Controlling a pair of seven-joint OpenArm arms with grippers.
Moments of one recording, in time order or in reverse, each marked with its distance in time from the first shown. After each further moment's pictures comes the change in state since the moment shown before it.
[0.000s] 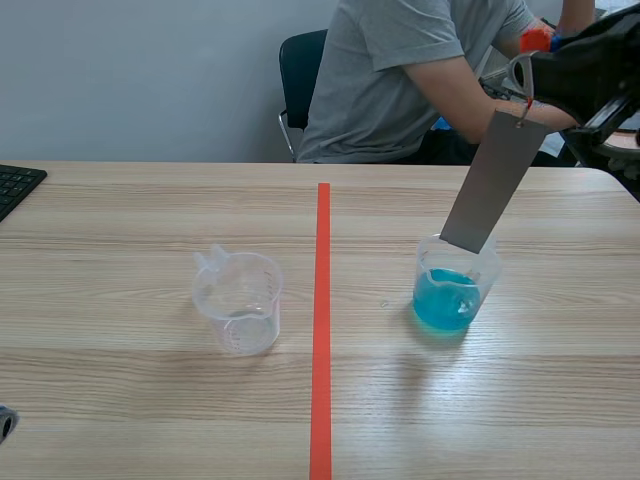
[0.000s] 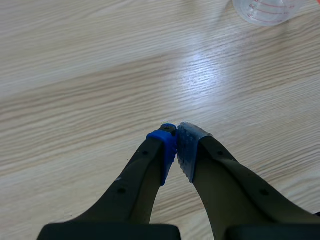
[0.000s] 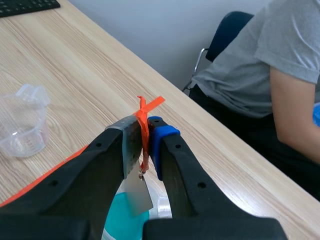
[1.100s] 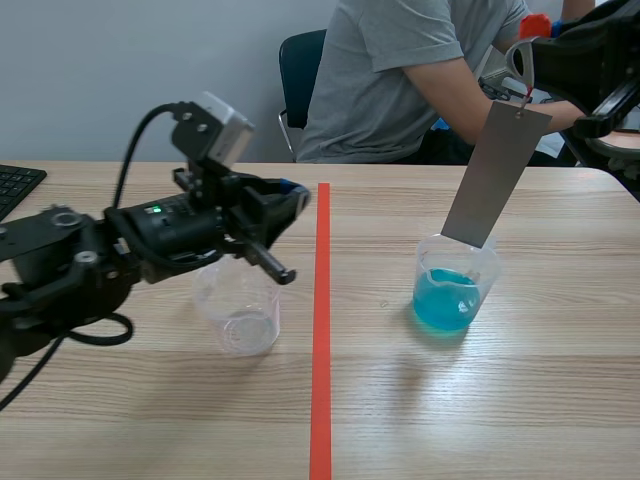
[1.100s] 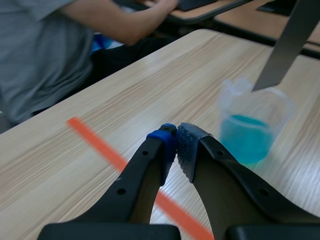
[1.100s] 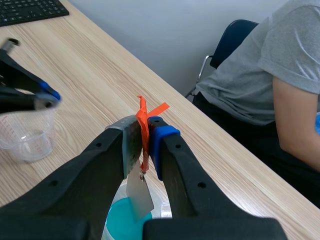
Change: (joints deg) left arm -62.6 7.1 47.1 -14.5 1.3 -1.2 -2.2; right arm -0.2 2.7 0.0 2.2 3.1 -1.1 0.2
